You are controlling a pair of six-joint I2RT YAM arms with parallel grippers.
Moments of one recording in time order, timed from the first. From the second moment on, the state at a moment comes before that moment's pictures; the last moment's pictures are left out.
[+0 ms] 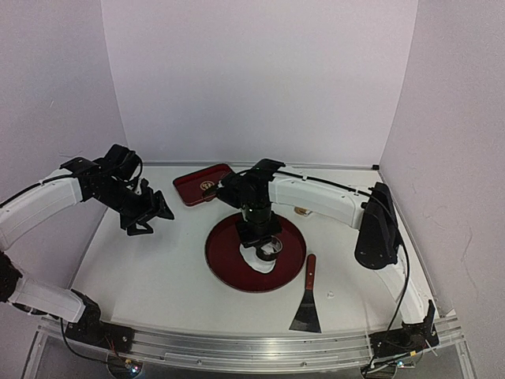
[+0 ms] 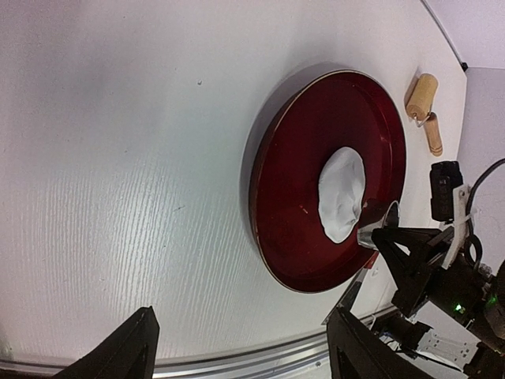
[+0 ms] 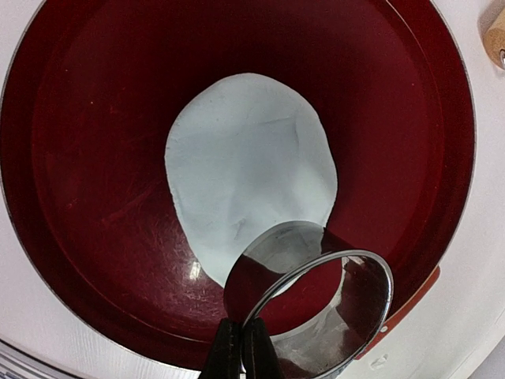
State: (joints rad) left arm -0.47 1.25 1.10 -0.89 0.28 -0.84; right arm 1.01 2.37 2.26 -1.38 0.15 0.63
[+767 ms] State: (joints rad) left arm -0.47 1.27 1.10 -0.89 0.27 -0.86; right arm 1.01 2.49 2.37 -1.38 0.15 0.52
